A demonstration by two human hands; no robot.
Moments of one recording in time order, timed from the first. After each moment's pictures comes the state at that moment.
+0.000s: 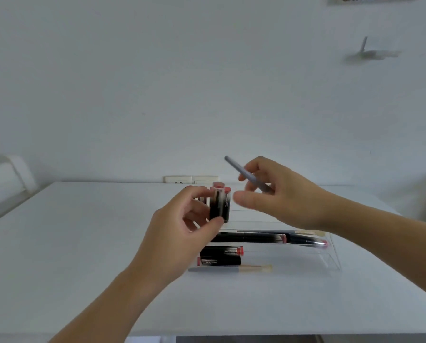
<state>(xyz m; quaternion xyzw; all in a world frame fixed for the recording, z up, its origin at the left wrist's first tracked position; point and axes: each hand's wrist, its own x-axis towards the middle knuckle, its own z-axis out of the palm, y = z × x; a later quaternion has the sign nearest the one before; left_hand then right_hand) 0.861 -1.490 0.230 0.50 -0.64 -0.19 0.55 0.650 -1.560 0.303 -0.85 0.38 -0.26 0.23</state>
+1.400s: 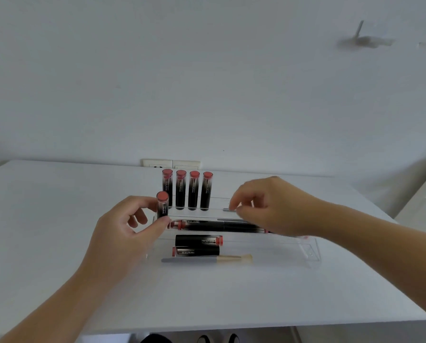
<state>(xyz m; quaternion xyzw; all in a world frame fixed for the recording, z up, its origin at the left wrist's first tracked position) 0.902 -1.509 0.168 0.56 -0.59 -0.11 0.57 0.630 -1.582 0.265 -0.89 0.39 -0.15 0.16</state>
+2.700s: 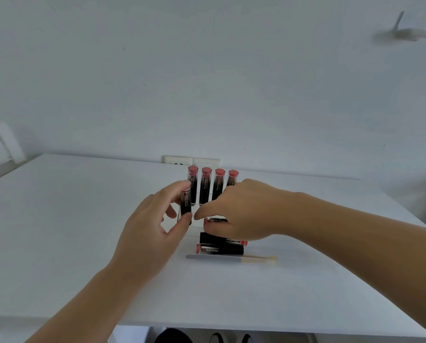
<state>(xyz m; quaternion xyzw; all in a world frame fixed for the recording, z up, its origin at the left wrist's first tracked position) 0.902 -1.507 0.163 0.56 -0.66 -0.01 0.50 0.717 -1.584 0.257 -0.96 0.26 0.03 -0.08</state>
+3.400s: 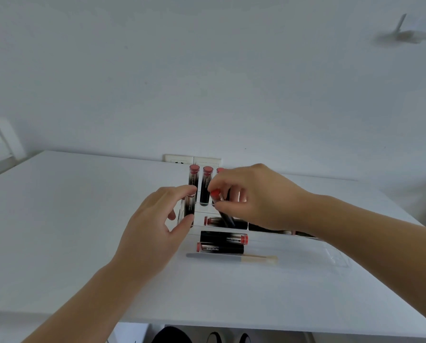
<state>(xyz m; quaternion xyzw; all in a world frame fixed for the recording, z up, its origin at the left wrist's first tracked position) 0.902 -1.509 0.165 0.56 -0.68 0.04 0.47 0.697 -1.579 0.270 -0.94 0.29 -0.18 0.10</state>
